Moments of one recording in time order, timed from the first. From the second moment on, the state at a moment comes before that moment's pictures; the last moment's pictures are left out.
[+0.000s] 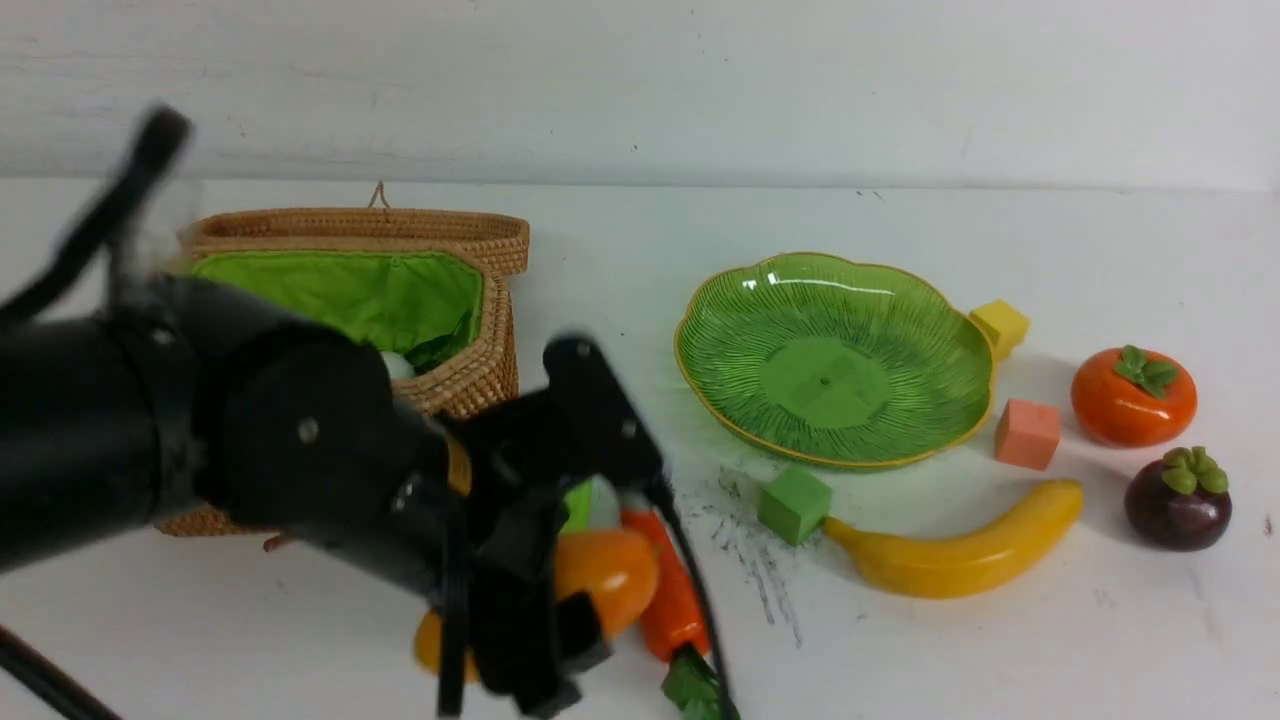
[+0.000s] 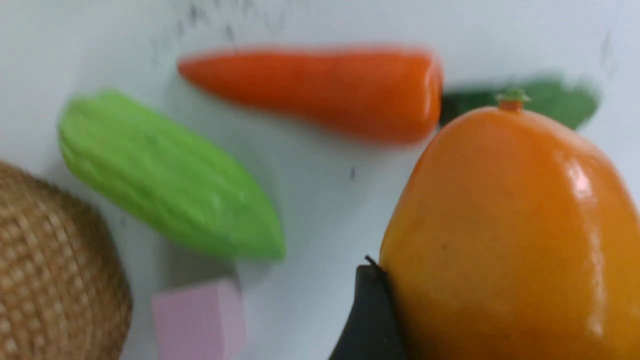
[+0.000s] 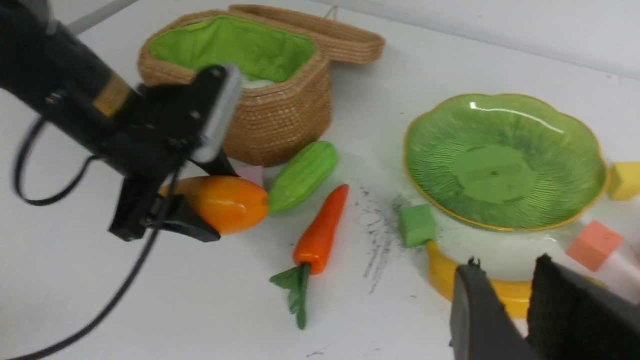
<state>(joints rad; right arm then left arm) 0.56 0.53 -0.99 0.01 0.94 0.05 -0.65 1.43 -1.03 -0.22 0.64 0.54</state>
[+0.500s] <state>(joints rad) 0.56 0.53 -0.99 -0.22 0.94 0.26 -0.65 2.09 -1.84 -0.44 0.49 0.56</state>
